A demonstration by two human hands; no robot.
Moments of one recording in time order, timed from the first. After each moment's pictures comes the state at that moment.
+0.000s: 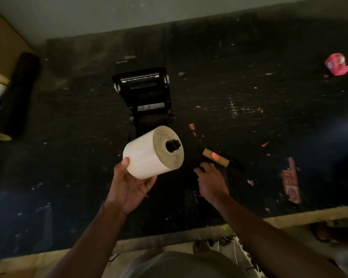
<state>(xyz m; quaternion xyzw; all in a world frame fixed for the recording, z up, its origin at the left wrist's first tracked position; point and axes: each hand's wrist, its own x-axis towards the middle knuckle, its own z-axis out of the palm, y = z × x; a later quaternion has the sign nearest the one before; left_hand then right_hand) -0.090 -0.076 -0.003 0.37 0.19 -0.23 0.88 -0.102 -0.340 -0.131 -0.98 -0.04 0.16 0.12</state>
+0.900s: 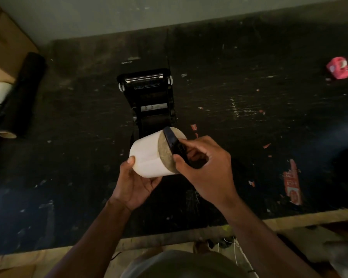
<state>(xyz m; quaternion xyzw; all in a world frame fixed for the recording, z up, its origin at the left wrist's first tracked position) -0.090 -0.090 0.007 0.34 0.17 -0.25 0.89 -0.114 -0.301 0.068 -0.82 0.00 -0.11 0.57</state>
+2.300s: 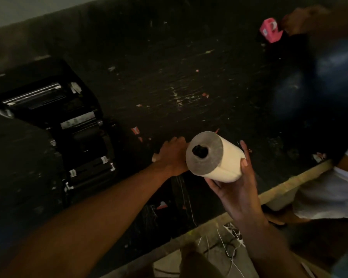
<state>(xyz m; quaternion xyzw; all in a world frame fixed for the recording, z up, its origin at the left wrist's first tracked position) 0.010 -0.361 -0.082 0.89 -0.33 -0.27 0.13 -0.167 -0.483 -0.048 -0.24 0.35 -0.09 0.90</state>
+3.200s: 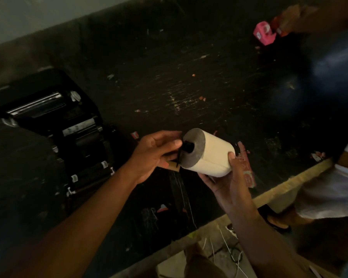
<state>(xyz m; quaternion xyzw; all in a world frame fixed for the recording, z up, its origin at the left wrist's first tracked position) 0.014 -0.311 0.000 0.58 -0.04 -0.44 0.69 -0.149 -0.483 -0.059 -0.24 0.38 -0.09 0.89</state>
